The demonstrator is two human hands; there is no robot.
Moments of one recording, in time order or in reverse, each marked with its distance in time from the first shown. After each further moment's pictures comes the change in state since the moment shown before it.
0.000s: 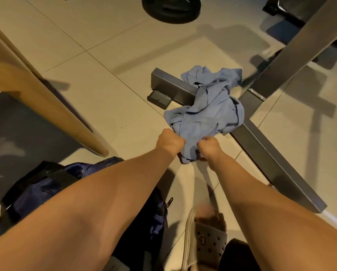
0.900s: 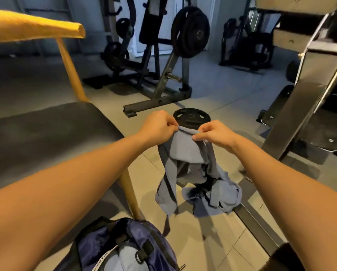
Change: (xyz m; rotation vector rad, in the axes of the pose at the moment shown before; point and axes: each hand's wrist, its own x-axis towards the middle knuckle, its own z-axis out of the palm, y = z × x) left_hand -0.248 0.223 -0.275 0.504 0.480 0.804; right_hand -0.209 -0.304 -0.131 -0.337 -0.188 -0.819
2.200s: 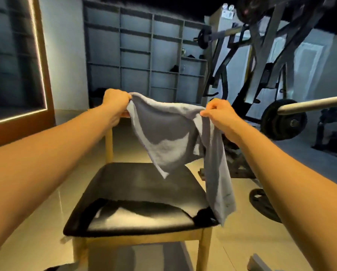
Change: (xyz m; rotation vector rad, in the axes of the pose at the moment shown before) left_hand -0.142 -0.095 -0.421 -0.532 0.970 -0.627; right_hand 0.022 -0.399 0.059 0.109 0.080 -0.635
